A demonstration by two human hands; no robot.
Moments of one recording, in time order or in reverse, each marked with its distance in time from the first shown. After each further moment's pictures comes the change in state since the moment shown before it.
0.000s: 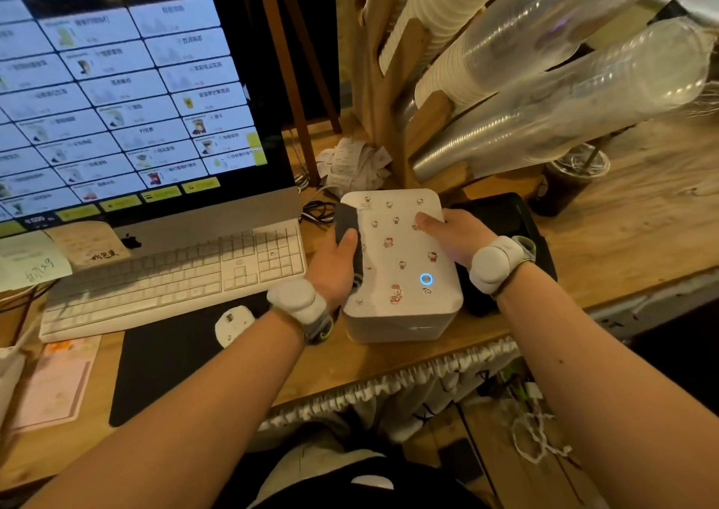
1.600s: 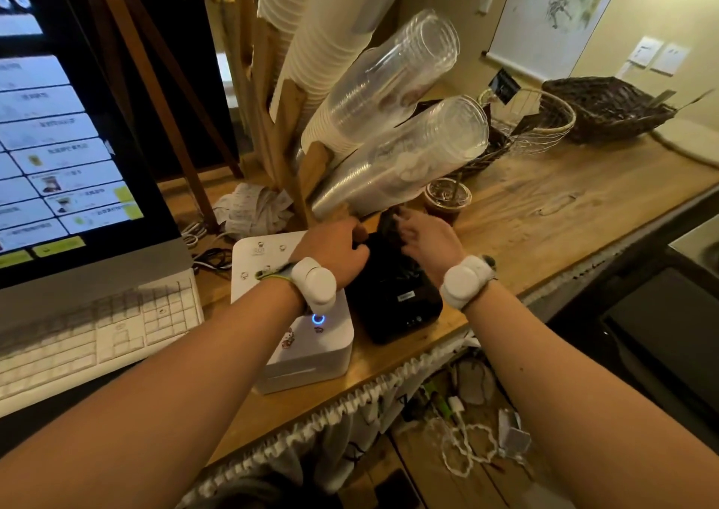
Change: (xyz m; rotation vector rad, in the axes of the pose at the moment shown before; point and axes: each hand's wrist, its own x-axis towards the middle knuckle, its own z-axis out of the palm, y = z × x) left_hand 0.022 0.097 0.105 0.754 -0.186 0.571; right_hand -0.026 0.016 -0.104 0.353 0.183 -0.120
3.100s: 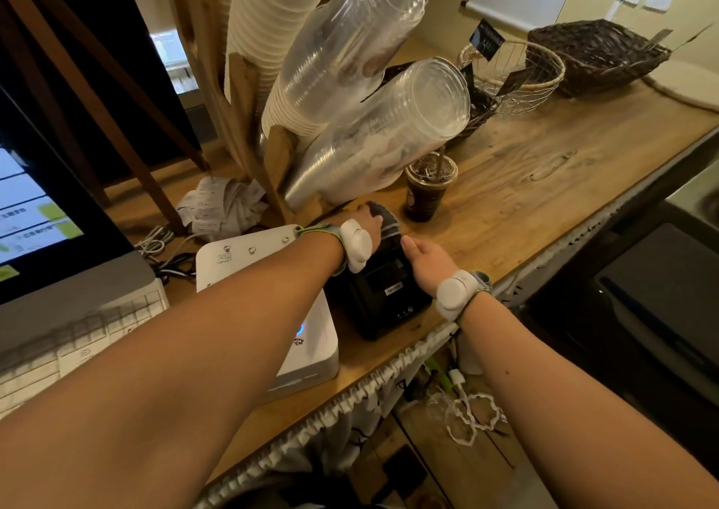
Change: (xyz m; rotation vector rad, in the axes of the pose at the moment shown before) left_hand 0.090 0.028 0.071 0.195 -0.325 -0.155; right_hand 0.026 0.087 -0.028 -0.431 0.168 0.105
